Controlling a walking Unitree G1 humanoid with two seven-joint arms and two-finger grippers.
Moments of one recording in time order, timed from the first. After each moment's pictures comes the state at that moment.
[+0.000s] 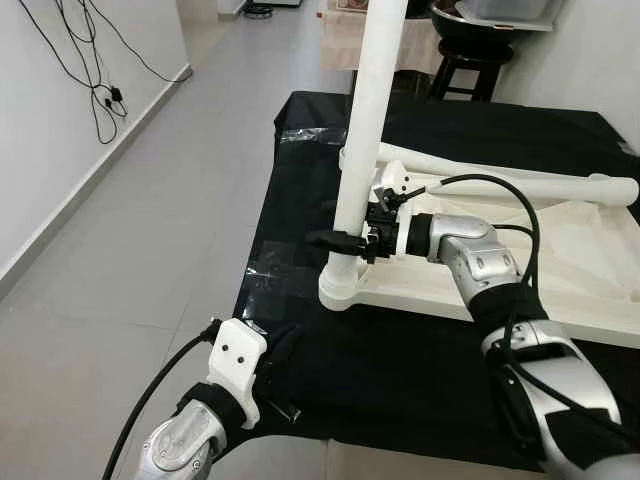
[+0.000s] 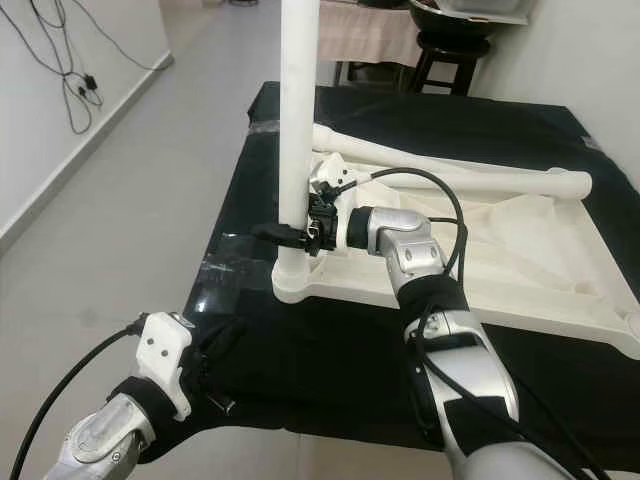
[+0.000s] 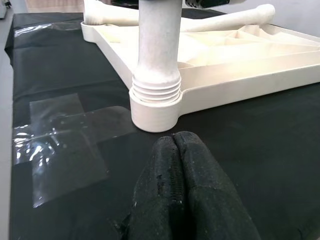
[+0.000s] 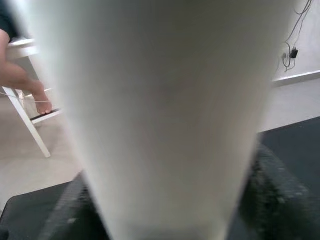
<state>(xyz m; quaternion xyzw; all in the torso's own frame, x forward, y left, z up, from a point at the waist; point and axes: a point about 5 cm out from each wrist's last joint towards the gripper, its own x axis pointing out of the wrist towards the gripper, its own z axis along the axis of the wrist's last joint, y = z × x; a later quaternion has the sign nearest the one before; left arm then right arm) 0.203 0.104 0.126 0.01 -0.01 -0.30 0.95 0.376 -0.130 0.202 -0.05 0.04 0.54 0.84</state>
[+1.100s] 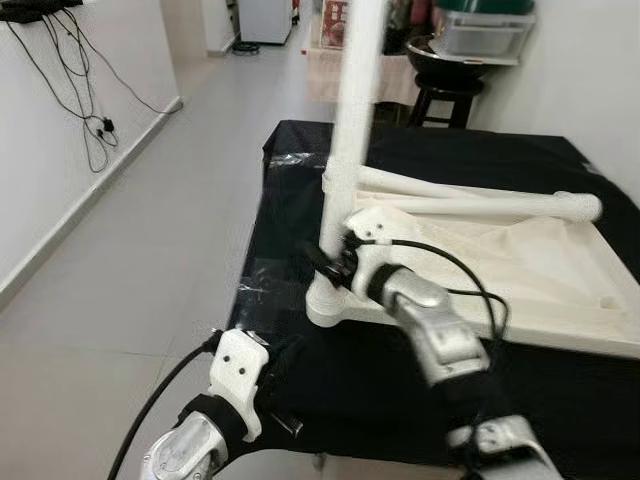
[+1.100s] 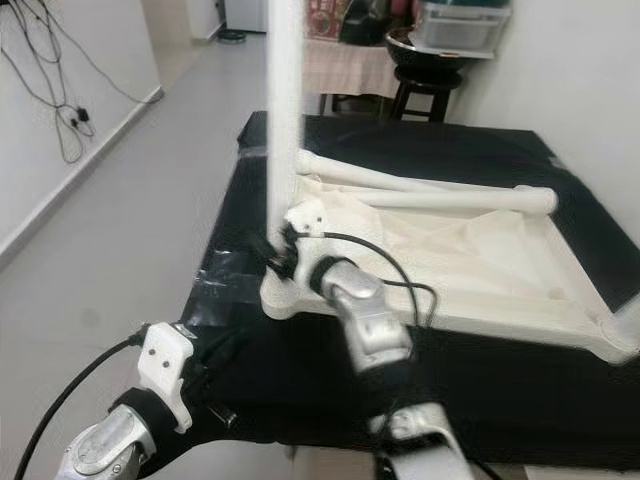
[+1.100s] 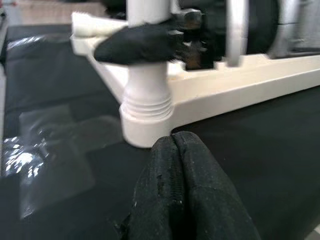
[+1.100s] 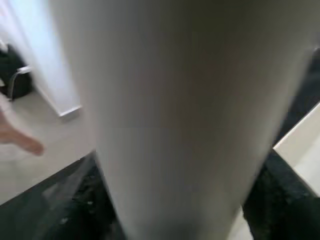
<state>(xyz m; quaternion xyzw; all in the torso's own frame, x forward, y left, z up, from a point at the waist) 0.204 0.105 0.127 0.01 -0.01 -0.30 0.95 0.343 -0.098 0.156 -0.03 0.07 0.35 0.93</state>
